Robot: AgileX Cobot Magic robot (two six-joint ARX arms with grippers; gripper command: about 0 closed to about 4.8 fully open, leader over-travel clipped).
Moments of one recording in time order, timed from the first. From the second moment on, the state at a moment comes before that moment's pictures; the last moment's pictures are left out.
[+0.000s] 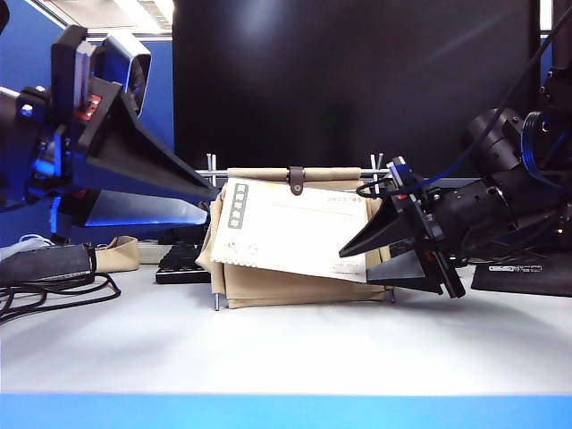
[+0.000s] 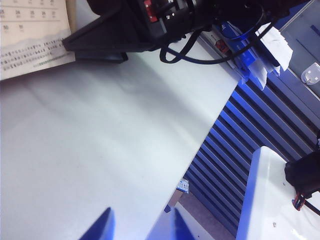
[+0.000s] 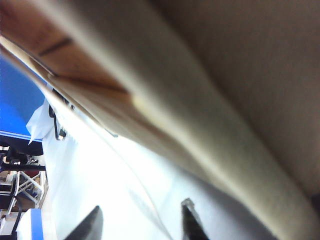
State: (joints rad) left arm -0.47 1.28 0.35 0.52 0.76 -0.26; right arm 0.21 1.91 0.91 0.29 -0.94 0.39
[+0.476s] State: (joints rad) left arm -0.47 1.28 0.35 0.52 0.76 -0.26; right arm 0.21 1.91 0.91 0.28 -0.94 0.39
